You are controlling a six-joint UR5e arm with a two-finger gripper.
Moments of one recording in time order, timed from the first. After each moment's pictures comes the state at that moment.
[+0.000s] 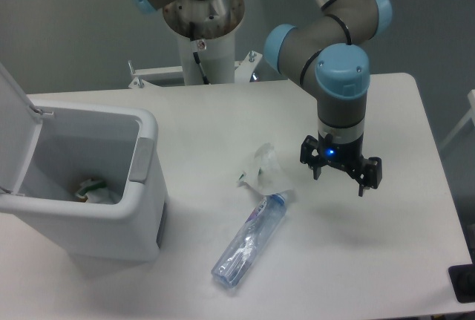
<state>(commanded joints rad) 2.61 -1.95 -1.66 -0.83 1.58 1.16</state>
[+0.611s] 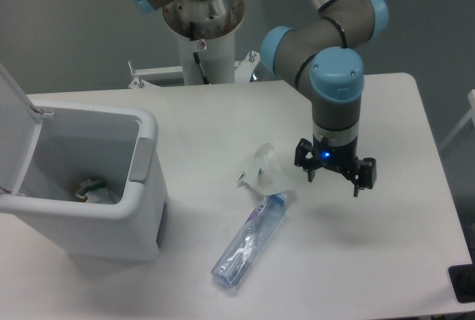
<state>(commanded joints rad) 2.56 -1.93 -1.72 -0.83 1.58 0.96</state>
